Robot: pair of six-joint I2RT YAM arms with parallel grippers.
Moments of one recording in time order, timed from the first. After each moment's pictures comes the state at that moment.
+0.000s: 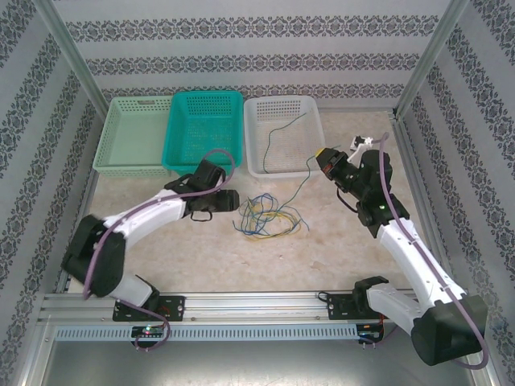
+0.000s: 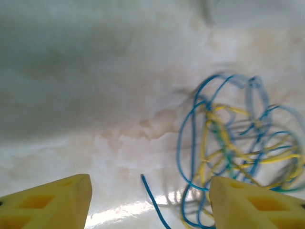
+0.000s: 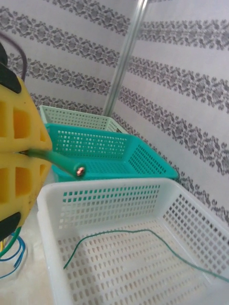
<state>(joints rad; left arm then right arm) -0.54 1.43 0.96 -0.47 0.04 -0.53 0.23 1.01 0.81 -0.04 -0.34 0.98</state>
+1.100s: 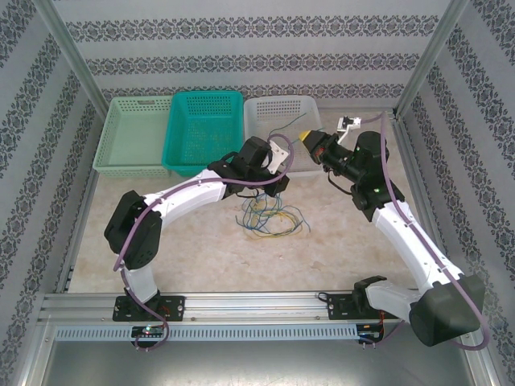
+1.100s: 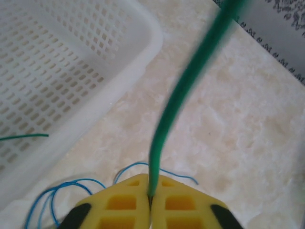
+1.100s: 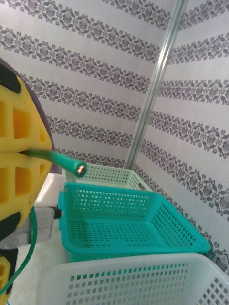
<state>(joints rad) -0.71 1.81 1.42 -0.32 0.31 -0.17 0.25 1.13 0.94 0.08 -0.51 1.17</state>
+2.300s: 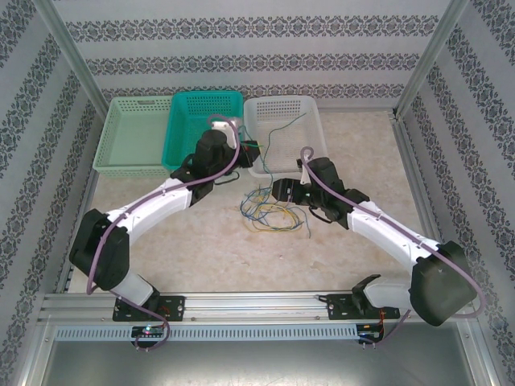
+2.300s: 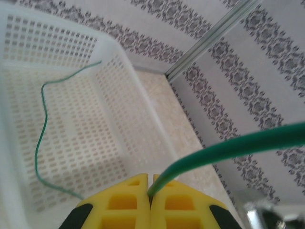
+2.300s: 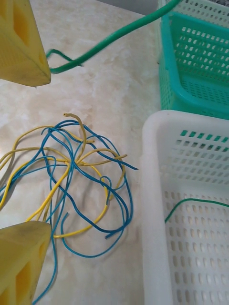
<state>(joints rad) -0.55 1.58 1.19 0.13 0.17 -0.66 0.50 1.26 0.82 -0.25 -0.21 0.60</state>
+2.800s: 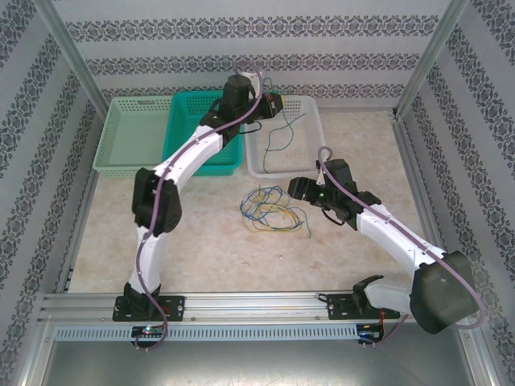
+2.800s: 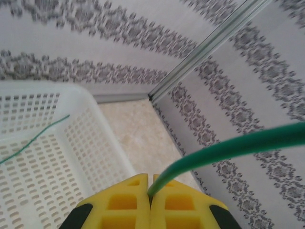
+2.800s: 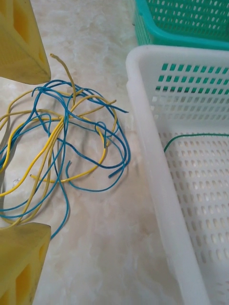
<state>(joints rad) -0.46 2.22 2.12 -0.19 0.37 -0.61 0.38 1.22 0.77 -0.31 -0.19 0.63</state>
